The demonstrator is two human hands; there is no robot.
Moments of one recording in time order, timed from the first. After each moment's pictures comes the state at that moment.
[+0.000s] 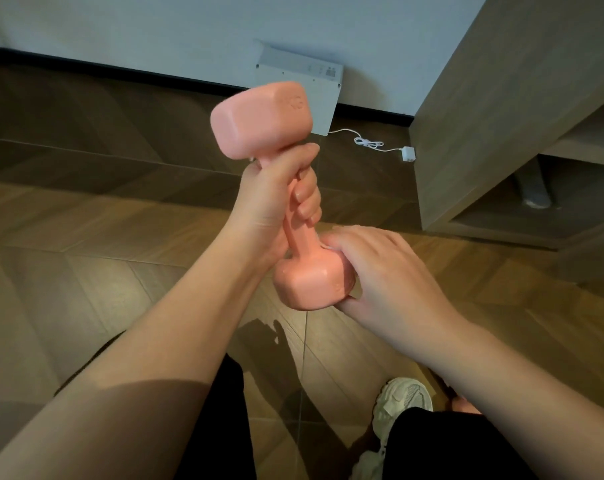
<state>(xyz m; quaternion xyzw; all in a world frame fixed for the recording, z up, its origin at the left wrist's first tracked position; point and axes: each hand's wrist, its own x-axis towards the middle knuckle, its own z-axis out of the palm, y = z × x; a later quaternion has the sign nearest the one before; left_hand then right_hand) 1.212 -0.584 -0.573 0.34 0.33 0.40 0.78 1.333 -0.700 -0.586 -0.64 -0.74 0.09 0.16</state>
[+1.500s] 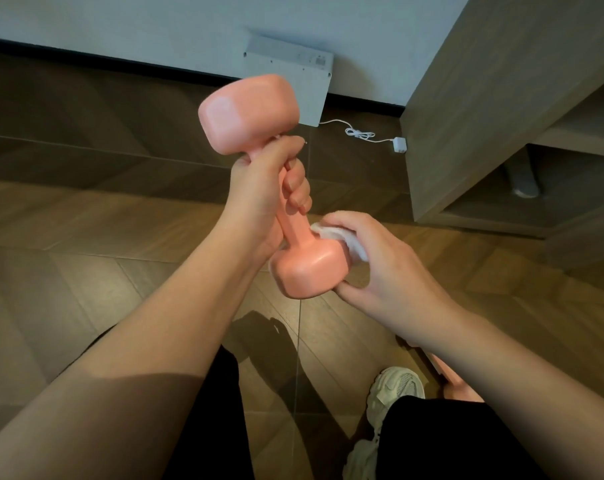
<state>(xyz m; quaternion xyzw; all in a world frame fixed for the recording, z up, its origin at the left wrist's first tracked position) 1.215 -0.584 -0.576 0.31 0.36 0.41 0.78 1.349 -0.701 -0.601 -0.65 -0.70 0.20 0.23</state>
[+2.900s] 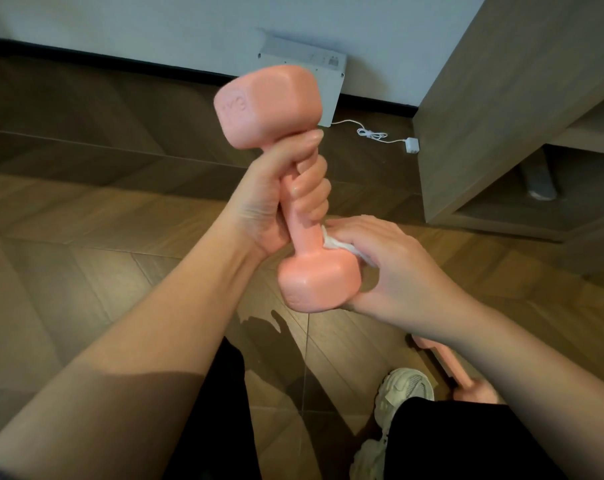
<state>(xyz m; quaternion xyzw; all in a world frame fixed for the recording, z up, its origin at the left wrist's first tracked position) 1.203 -0.582 -0.575 0.32 0.18 0.33 0.87 1.344 -0.696 -0.585 -0.60 -0.73 0.23 0.22</state>
